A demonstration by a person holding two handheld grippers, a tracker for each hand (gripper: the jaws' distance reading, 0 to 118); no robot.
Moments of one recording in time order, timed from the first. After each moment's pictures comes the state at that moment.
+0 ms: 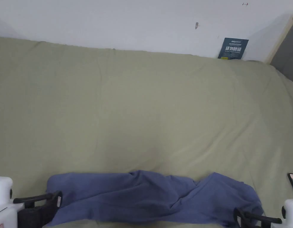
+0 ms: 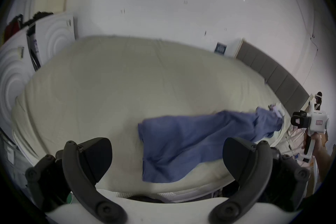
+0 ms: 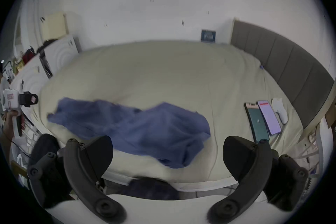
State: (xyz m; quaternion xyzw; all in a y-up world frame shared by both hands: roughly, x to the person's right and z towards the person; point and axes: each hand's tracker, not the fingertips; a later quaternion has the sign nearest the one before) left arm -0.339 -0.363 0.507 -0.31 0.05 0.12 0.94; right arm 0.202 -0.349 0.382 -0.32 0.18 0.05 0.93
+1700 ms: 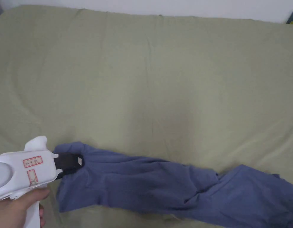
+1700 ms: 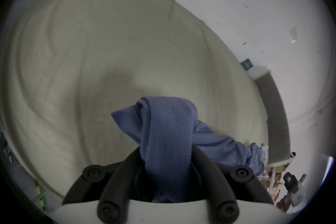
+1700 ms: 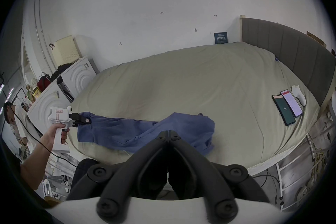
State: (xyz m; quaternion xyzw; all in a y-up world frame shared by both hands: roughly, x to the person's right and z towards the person) left arm -0.493 -0.427 0.418 -0.44 0.13 0.35 0.81; right arm 0.095 -0.314 0.422 -0.33 0.21 -0.05 0.92
